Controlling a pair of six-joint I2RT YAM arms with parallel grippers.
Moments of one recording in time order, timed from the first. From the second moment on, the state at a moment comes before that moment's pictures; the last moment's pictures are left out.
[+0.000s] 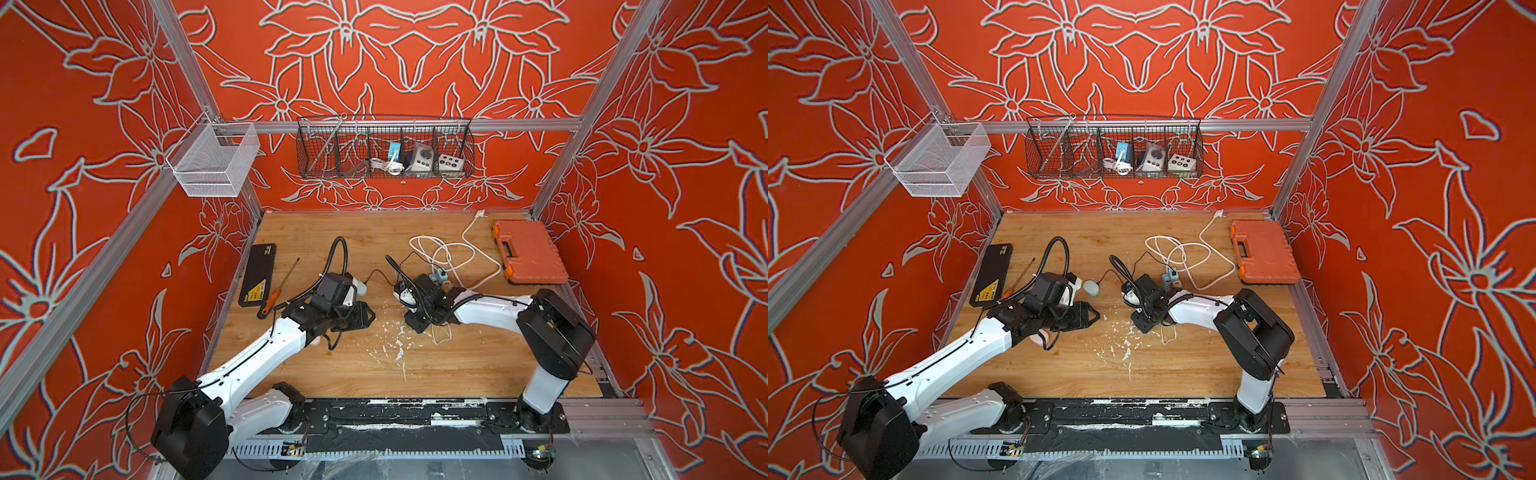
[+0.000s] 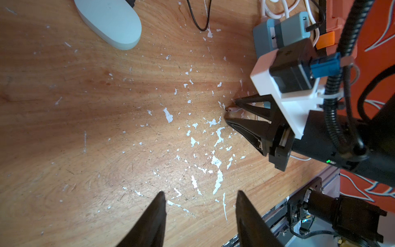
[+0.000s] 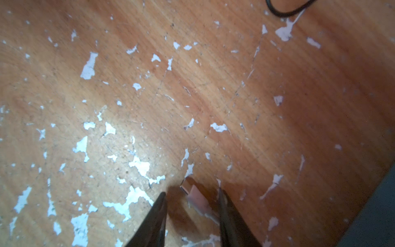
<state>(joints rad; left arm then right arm) -0.48 1.10 0.73 -0.55 0.27 -0.65 0.82 1.75 0.97 -0.34 -0.04 -0.03</state>
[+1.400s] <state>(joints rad) -0.47 1.12 0.72 -0.51 0.30 -0.67 0.83 1.69 0.94 -0.46 0.01 -0.01</state>
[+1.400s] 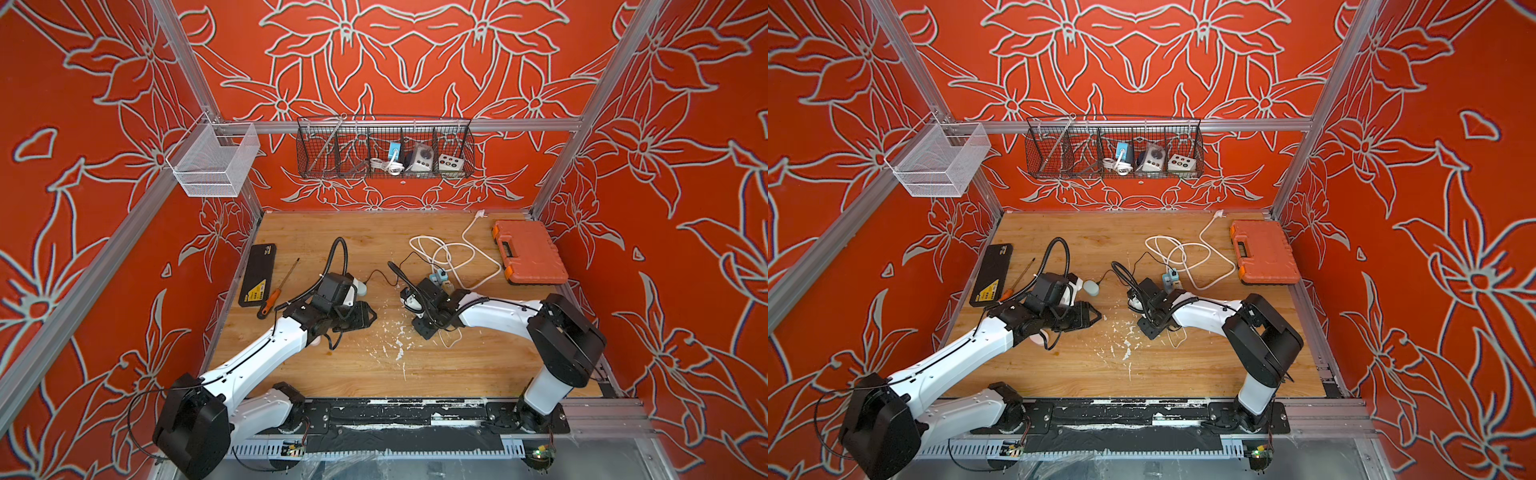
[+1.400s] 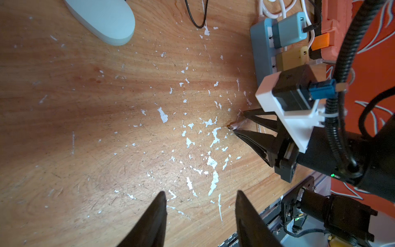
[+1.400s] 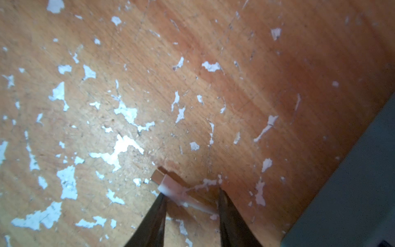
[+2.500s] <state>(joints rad) -0.43 1.05 0.72 -0.56 0.24 -0.69 0.86 1.66 0.94 -0.42 -0.04 0.02</state>
